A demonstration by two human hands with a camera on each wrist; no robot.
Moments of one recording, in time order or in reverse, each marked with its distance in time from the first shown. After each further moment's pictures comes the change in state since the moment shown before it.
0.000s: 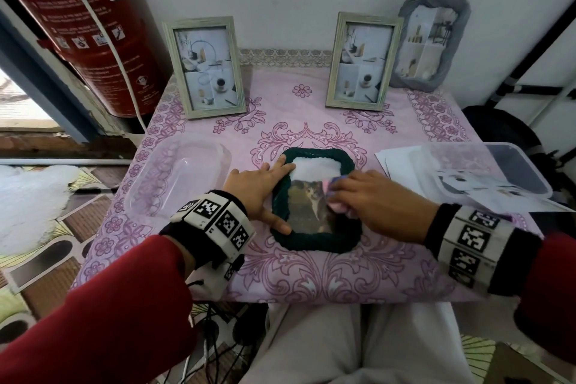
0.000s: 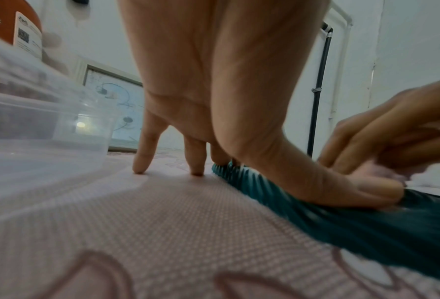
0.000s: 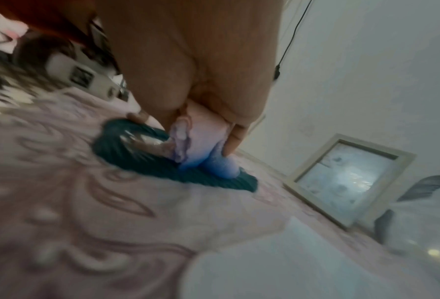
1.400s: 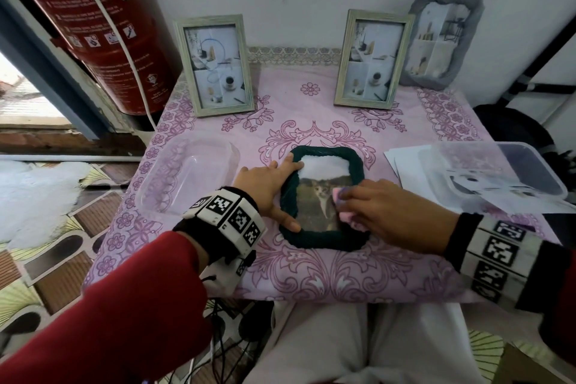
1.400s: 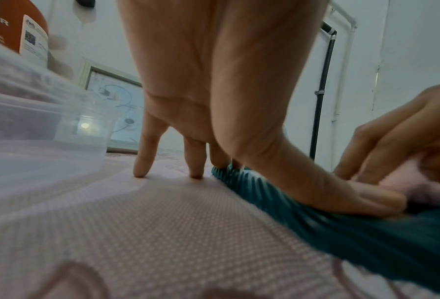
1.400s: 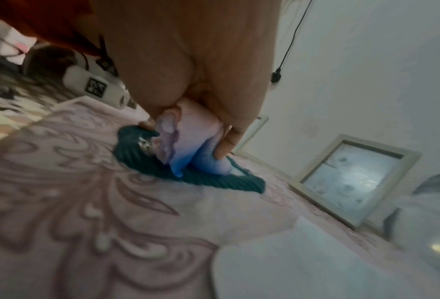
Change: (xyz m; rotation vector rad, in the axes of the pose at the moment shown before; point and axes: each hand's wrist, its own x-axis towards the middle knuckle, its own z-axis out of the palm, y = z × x) left_hand 0.004 -0.002 0.002 -0.059 0.026 -0.017; right_hand -0.008 0.000 0.006 0.104 0.015 -0.052
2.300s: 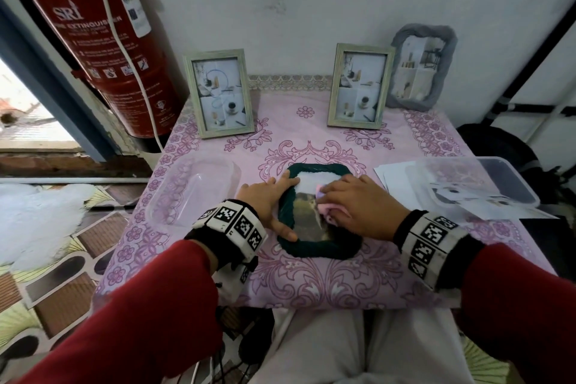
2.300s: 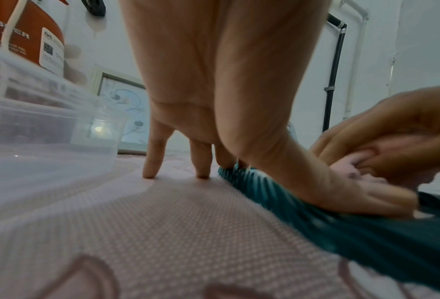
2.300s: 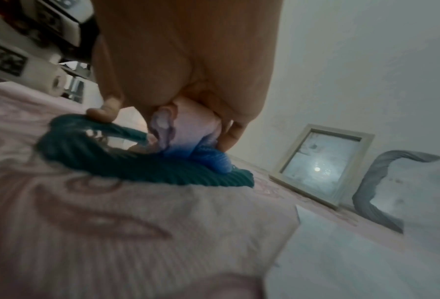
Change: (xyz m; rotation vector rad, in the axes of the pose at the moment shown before) left_hand -0.005 0.003 -0.002 -0.064 0.004 -0.011; right_hand 0.027 -0.010 -0.012 -0.041 0.007 0.205
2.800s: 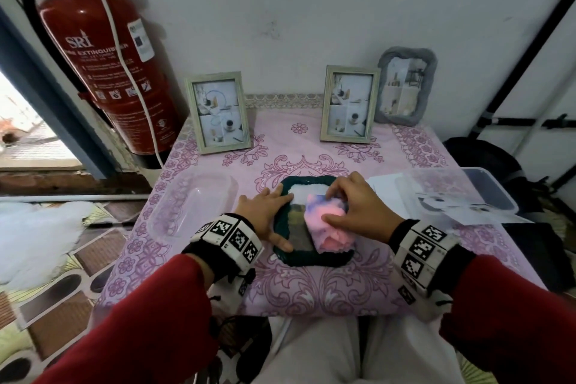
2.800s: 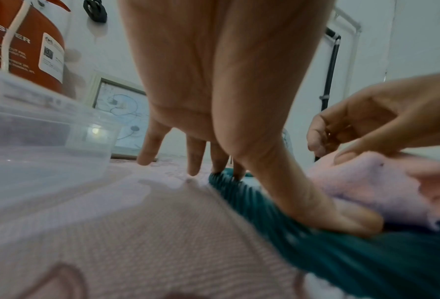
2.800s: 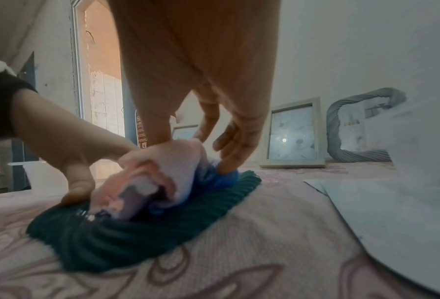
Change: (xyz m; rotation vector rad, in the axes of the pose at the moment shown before) left_hand -0.010 0.010 -0.002 0.074 -0.008 -0.006; right_hand -0.007 0.001 -0.005 0.616 0.270 0.246
